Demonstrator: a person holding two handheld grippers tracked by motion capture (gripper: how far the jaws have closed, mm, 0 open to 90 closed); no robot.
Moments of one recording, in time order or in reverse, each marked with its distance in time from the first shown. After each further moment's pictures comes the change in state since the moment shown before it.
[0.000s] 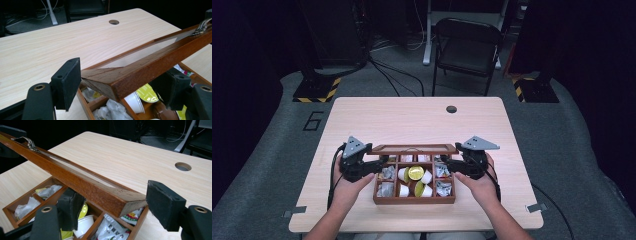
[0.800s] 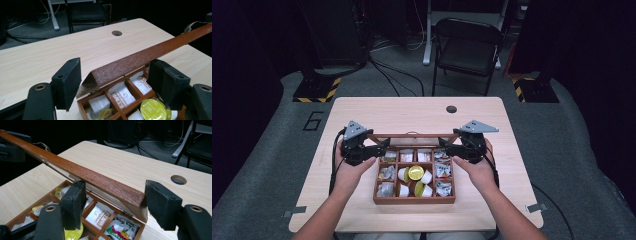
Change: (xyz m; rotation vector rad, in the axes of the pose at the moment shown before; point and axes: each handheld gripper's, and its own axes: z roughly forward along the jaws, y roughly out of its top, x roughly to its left) left arm 0.013 0.035 0.012 -0.031 0.000 -0.013; right arm -0.010 0.039 0.009 -0.018 -0.005 0.011
